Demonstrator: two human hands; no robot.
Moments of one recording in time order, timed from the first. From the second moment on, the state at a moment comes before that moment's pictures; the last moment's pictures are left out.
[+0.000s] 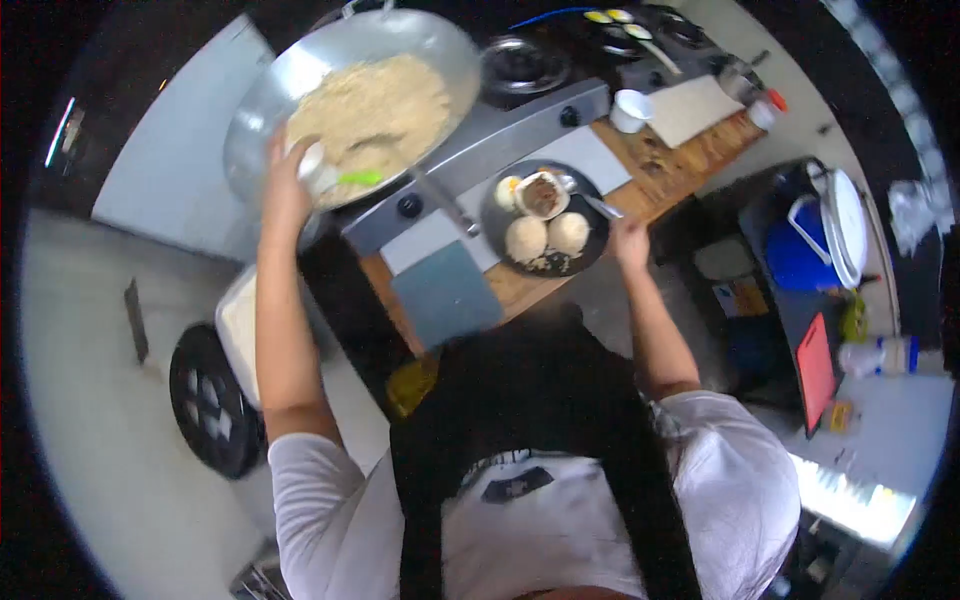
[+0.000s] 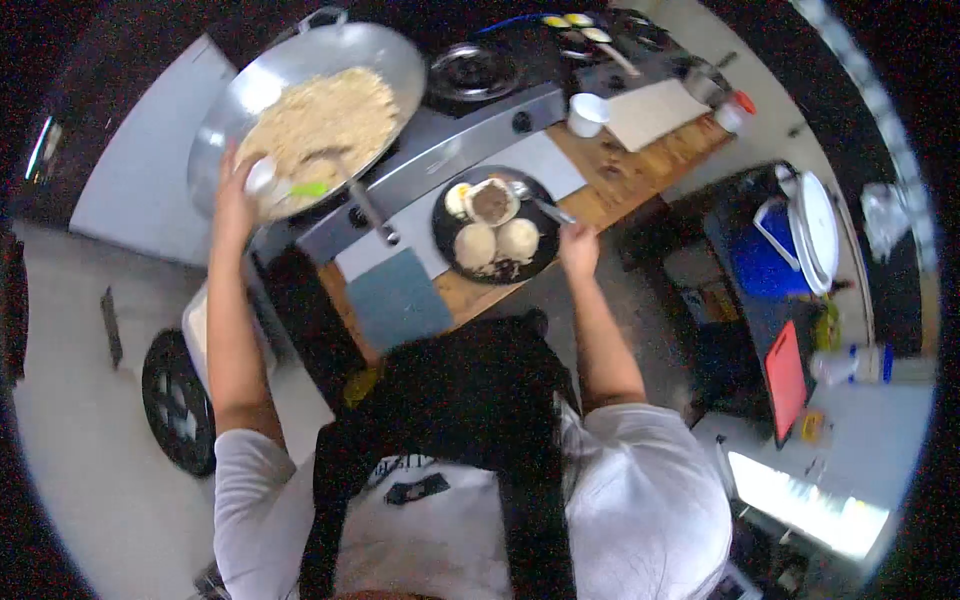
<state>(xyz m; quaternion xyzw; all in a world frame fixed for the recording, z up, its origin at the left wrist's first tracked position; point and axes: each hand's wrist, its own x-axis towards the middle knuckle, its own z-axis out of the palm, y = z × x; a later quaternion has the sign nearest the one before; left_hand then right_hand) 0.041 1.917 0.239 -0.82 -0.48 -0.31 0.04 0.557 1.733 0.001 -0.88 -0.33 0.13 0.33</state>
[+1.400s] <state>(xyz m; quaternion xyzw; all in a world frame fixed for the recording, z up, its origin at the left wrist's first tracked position) 0.741 1.530 0.028 -0.85 -0.03 0.51 -0.08 0.708 0.935 0.149 -0.45 0.31 -0.09 0.83</state>
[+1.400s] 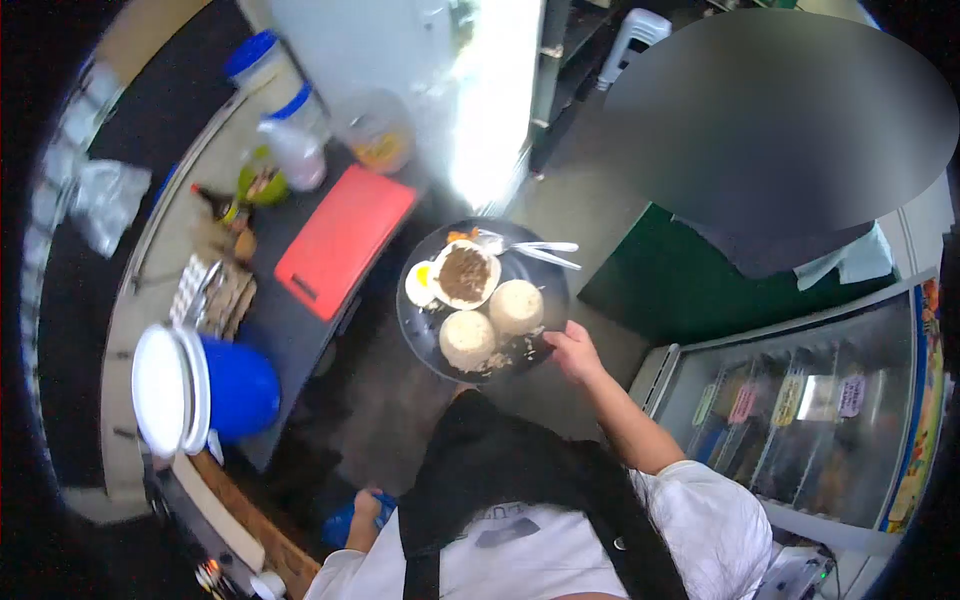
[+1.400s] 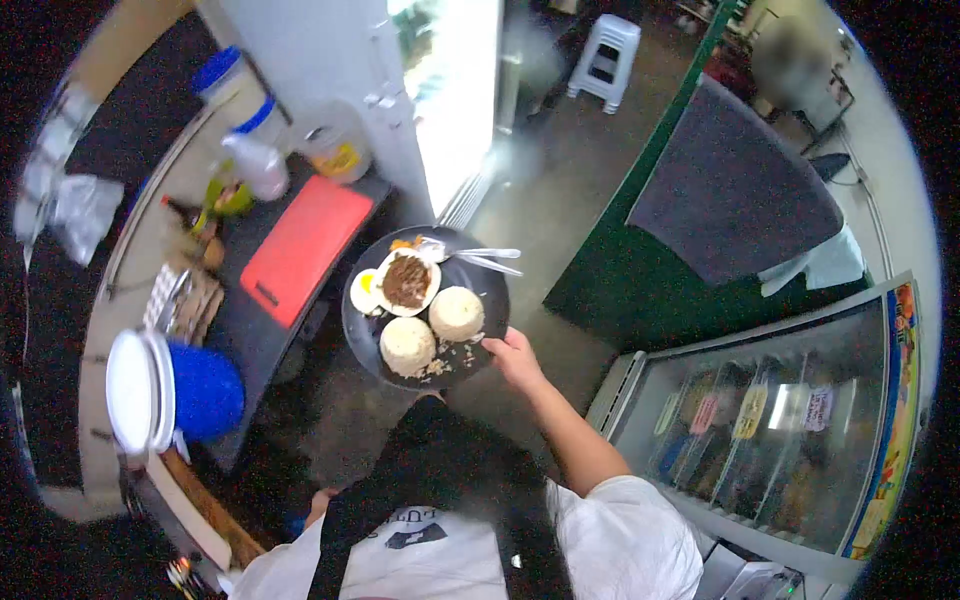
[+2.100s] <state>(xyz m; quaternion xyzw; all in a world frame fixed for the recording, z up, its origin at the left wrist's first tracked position) 1.179 1.020 -0.050 -0.85 0.06 0.44 -0.28 1.121 0.285 0.263 -0.45 0.26 -0.50 0.70</state>
